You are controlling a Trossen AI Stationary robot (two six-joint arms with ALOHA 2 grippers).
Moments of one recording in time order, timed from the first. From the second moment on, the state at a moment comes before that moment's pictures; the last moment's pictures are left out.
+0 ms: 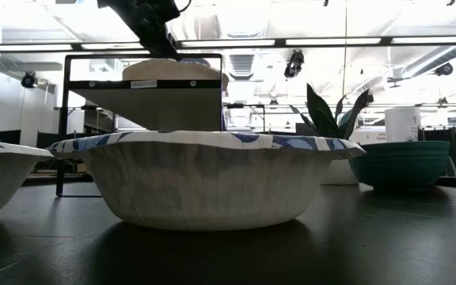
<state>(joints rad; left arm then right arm) 0.64 1.39 1.44 -0.87 0.36 0.57 0.35 1.23 1.05 -0.18 -0.05 0.05</state>
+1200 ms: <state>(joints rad) 0.64 1.32 1.49 -0.82 0.46 0.54 0.36 1.23 1.04 -0.18 -0.05 0.10</state>
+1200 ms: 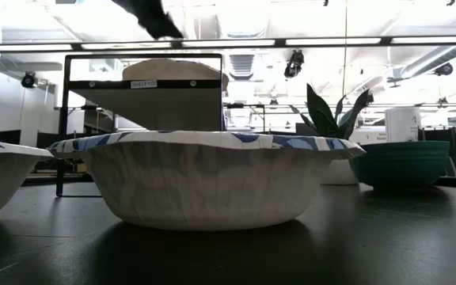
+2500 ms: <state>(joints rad) 0.68 1.27 1.07 -0.26 0.48 0.31 0.36 1.24 0.92 0.07 -0.05 0.04</state>
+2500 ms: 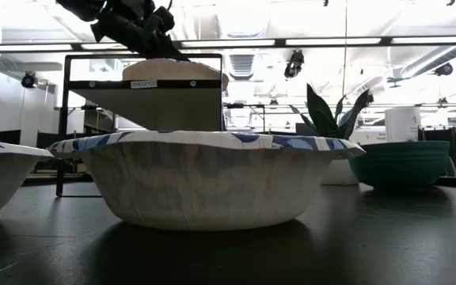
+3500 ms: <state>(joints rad) 0.68 1.49 1.13 0.06 0.46 0.23 0.35 1.27 0.92 0.09 -0.02 -0.01</state>
